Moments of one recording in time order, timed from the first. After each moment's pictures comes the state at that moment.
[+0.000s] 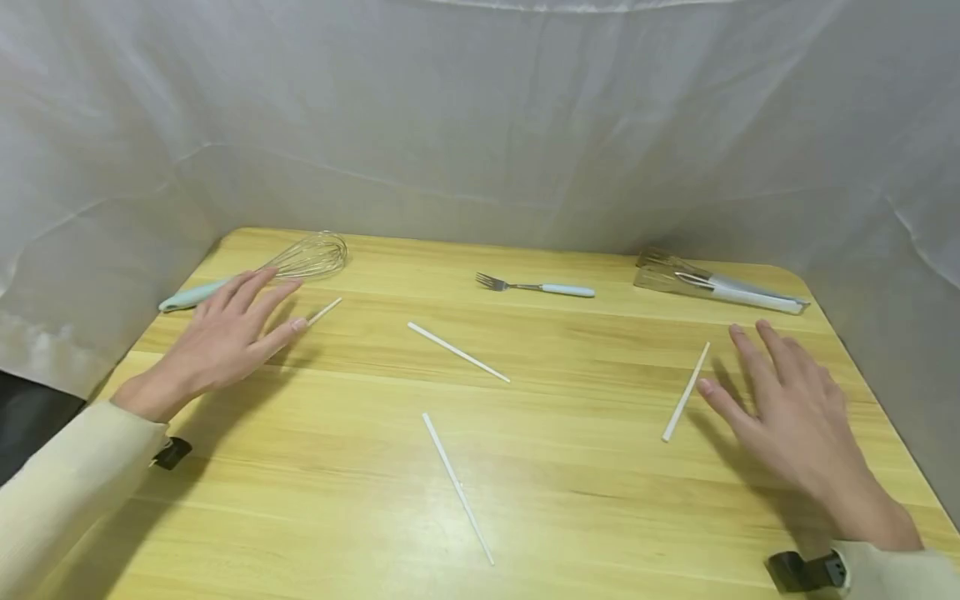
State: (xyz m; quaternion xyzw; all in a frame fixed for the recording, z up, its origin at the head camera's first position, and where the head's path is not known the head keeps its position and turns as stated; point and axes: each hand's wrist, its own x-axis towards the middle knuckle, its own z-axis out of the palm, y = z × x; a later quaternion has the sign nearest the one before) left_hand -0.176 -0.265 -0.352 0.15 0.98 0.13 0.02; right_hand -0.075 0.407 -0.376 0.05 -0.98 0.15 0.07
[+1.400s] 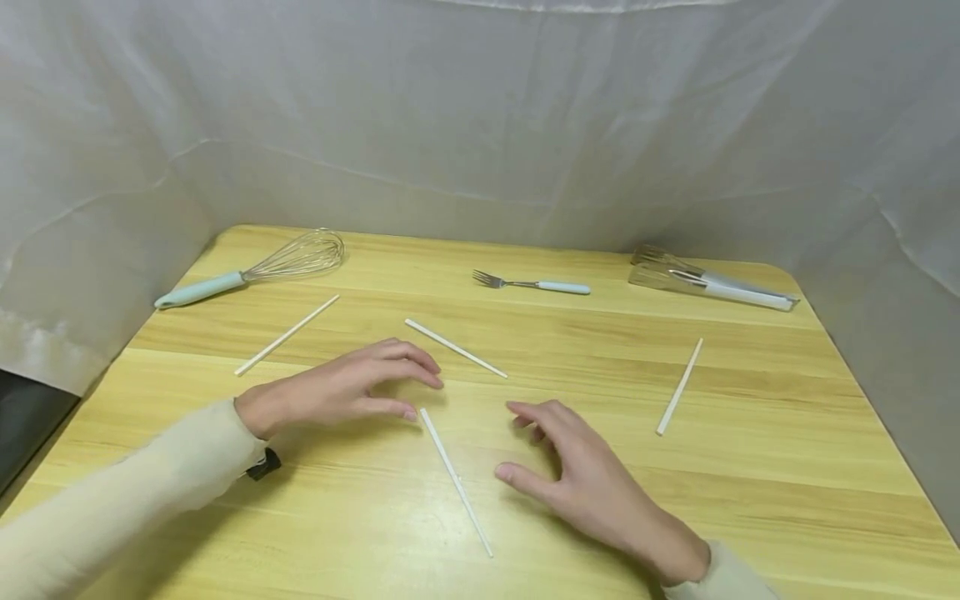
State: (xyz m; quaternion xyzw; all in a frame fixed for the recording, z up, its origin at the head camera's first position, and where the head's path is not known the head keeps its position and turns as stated) left_hand -0.150 -0.136 -0.368 0.48 0.82 0.29 0.12; right_hand -0.031 0.205 -0.383 0.22 -0.91 0.36 0.01
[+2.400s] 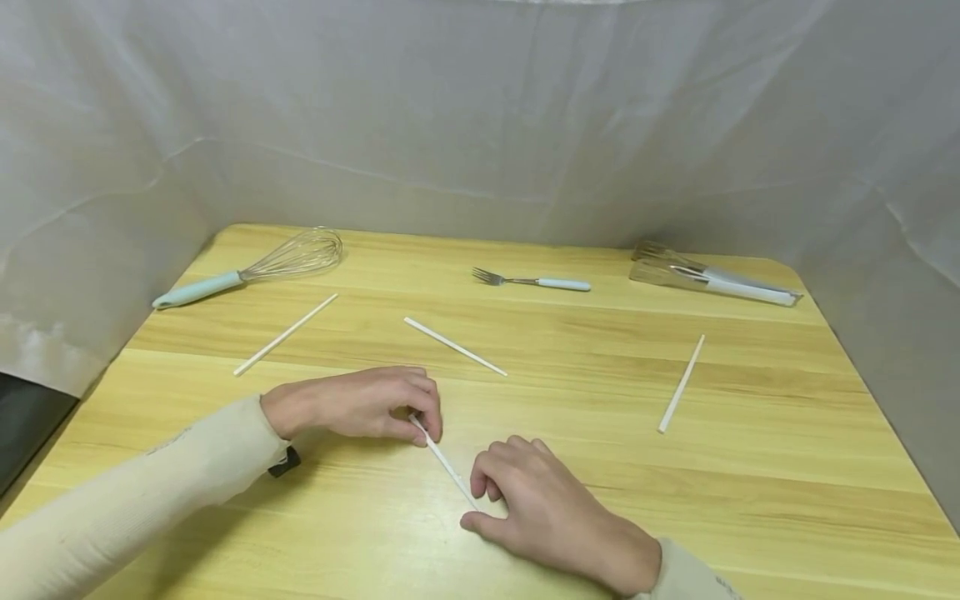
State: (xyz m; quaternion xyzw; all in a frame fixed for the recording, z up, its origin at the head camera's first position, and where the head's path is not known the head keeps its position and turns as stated) left_hand -0.149 -0.111 -0.372 0.49 0.80 0.24 0.24; right_hand -0.019 0.166 -0.391 0.32 -0.91 0.25 -0.01
